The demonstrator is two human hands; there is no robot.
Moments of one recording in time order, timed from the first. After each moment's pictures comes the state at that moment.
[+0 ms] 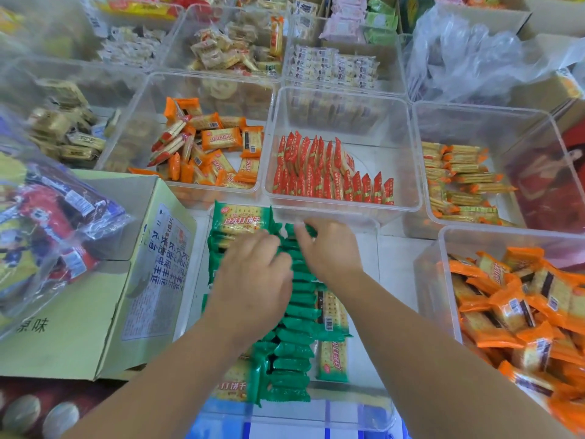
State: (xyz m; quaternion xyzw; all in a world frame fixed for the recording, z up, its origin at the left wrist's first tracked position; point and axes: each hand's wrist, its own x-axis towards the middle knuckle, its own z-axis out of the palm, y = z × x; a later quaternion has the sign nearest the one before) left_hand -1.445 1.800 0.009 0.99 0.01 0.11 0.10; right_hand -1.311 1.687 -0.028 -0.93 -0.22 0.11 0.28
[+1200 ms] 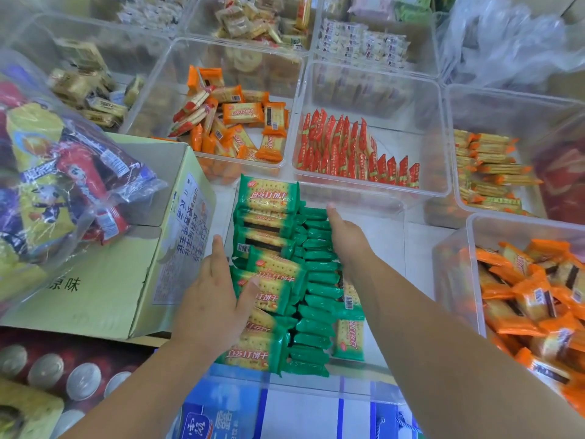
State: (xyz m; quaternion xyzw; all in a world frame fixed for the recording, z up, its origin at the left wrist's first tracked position) left_hand -1.532 1.835 -0.030 0.92 0.30 -0.07 0.24; right_hand -1.326 1.698 -0.056 -0.77 0.14 0.38 0.49
